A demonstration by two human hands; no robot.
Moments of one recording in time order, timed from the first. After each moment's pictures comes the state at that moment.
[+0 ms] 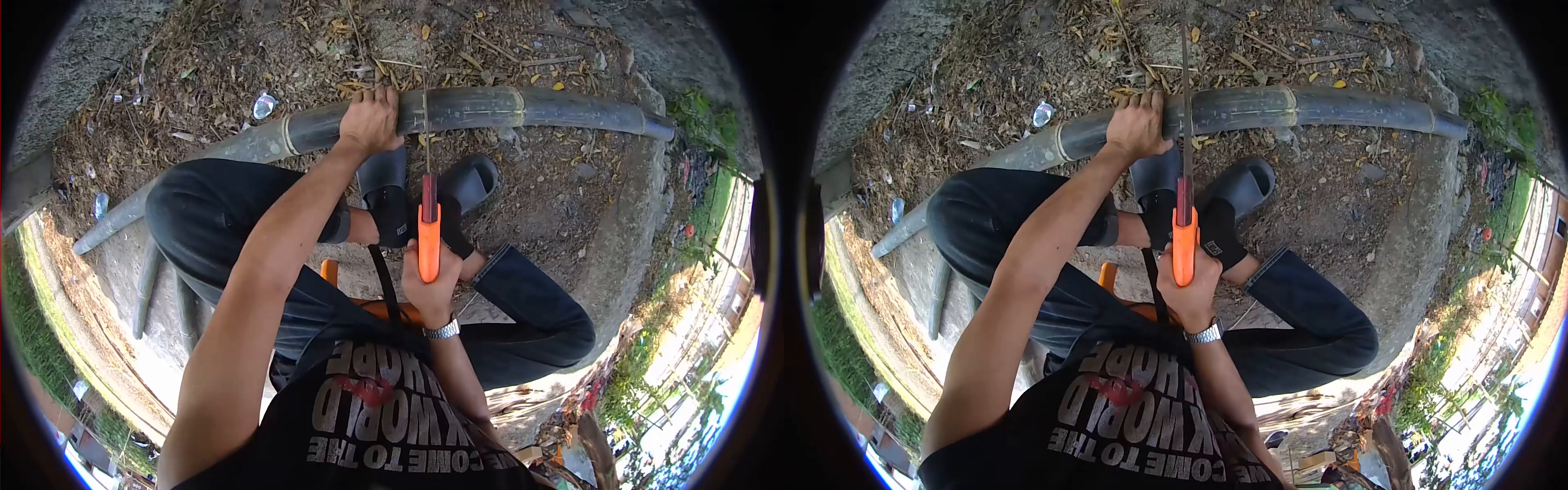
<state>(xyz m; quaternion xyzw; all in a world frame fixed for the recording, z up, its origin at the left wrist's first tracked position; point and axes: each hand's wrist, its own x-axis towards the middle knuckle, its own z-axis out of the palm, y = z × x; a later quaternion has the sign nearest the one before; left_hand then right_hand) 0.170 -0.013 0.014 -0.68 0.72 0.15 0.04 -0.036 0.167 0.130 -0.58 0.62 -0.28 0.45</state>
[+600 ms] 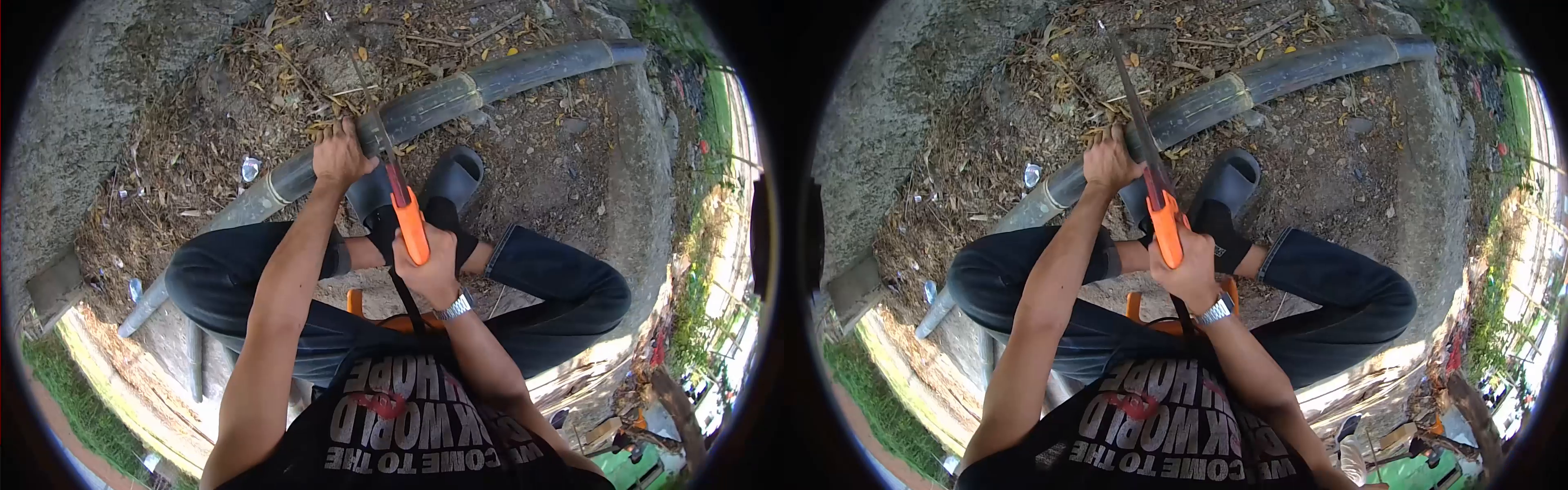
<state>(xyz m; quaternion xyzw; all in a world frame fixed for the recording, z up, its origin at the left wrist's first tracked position) 0.163 -0.015 0.010 -0.70 0.70 0.13 0.00 -0.029 0.125 0.128 -0.62 0.58 -0.37 0.39</state>
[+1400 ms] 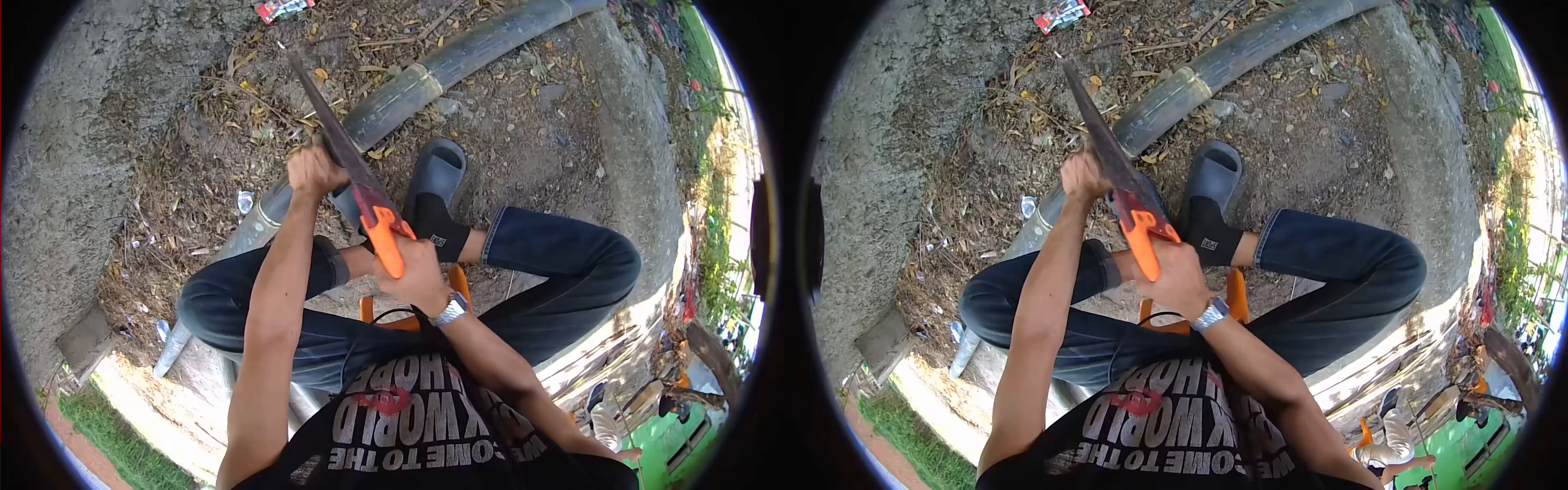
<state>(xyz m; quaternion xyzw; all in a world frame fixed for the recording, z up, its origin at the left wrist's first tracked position) 0.161 -0.037 0.045 -0.70 0.69 0.19 0.09 -0.035 0.145 0.129 -0.60 0.57 -0.36 0.43</state>
